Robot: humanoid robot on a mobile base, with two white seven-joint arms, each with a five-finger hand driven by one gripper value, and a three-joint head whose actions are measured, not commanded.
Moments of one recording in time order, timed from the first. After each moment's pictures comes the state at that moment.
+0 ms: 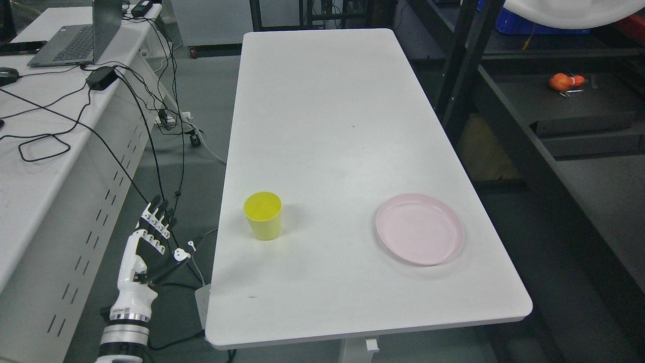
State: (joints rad) left arm -0.02 0.00 0.15 -1.72 0.26 0.00 -0.09; right arm 0.00 0.00 0.00 -0.24 0.00 0.09 -0.12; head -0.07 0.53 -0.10
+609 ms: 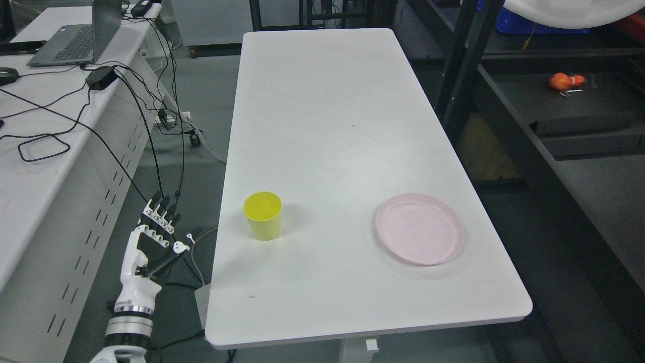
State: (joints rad) left arm -0.10 0.00 0.15 -1.63 0.38 -0.01 -0.10; right arm 0.00 0.00 0.00 -0.24 0.00 0.09 -0.12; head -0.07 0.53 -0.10
